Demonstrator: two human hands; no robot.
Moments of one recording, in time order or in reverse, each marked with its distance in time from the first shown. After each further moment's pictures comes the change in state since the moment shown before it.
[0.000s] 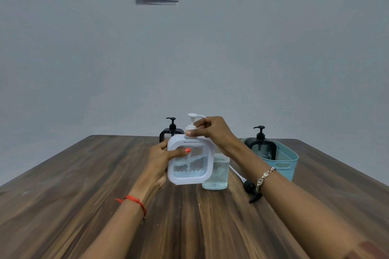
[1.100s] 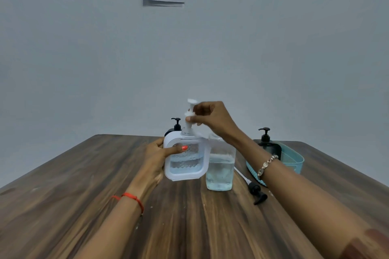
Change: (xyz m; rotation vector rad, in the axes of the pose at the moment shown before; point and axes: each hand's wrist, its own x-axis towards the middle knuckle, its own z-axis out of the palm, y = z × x) left_hand -0.001 0.012 -0.016 0.021 0.047 0.062; right_hand 0.010 -0.033 0.007 -0.100 -0.005 -0.276
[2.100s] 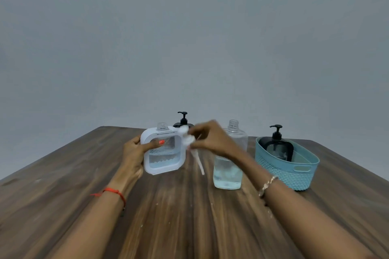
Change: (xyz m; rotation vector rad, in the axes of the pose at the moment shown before) left_hand 0.024 -0.002 -0.070 -0.014 0.211 0.037; right_hand -0.016 0.042 0.034 -0.229 -0.222 -0.026
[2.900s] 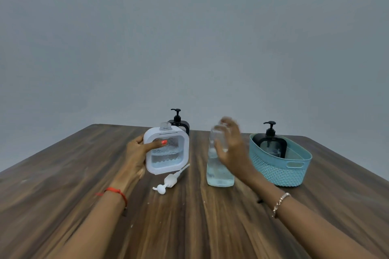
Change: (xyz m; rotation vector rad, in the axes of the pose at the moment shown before) left_hand -0.001 -0.016 0.020 0.013 -0.055 -0.021; right_hand -0.049 0.057 -0.011 -0.439 0.507 -0.224
